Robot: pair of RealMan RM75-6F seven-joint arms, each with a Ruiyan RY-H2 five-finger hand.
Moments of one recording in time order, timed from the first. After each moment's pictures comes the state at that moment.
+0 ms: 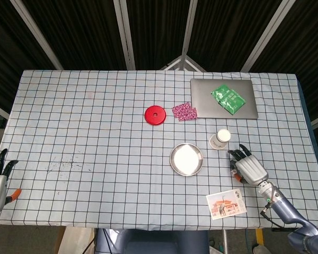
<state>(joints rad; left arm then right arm) -0.03 -1.18 -0.05 -1.72 1.43 1.55 0.45 0.46 -1.54 -0.10 -0.83 -1.68 1.15 0.23</state>
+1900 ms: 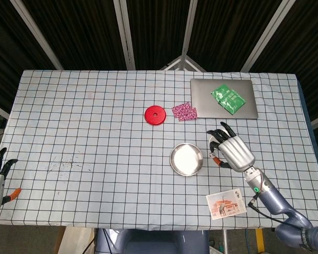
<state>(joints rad) -0.03 -1.14 -0.04 -1.71 1.45 1.54 0.35 0.60 -1.28 0.10 -1.48 -1.56 1.12 -0.03</state>
